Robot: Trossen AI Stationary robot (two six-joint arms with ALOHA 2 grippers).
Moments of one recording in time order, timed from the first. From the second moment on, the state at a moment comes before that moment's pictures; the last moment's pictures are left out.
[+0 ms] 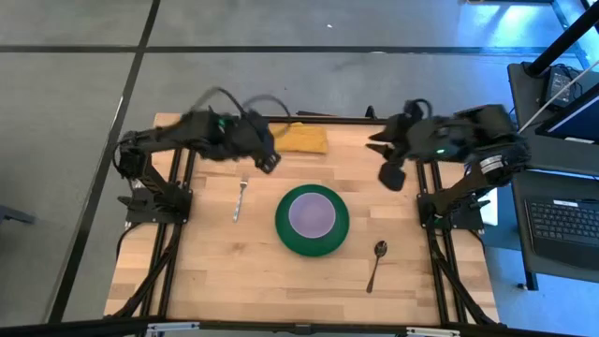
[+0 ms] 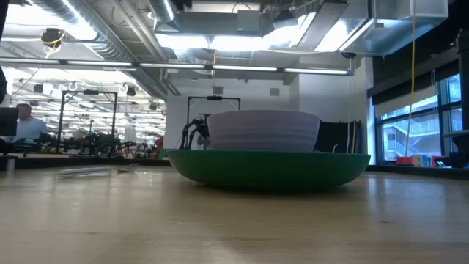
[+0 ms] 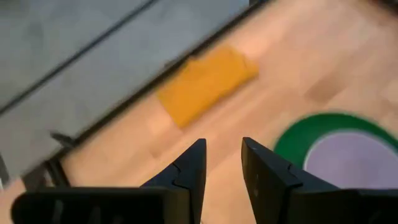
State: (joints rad) left arm -0.01 1.63 2.01 -1.54 -0.59 -0.79; right arm 0.21 1.57 2.35 -1.57 0.53 0.29
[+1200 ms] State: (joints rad) left arm -0.13 1.61 0.97 -0.97 -0.39 -1.48; right arm 0.21 1.46 2.35 -1.57 0.53 0.28
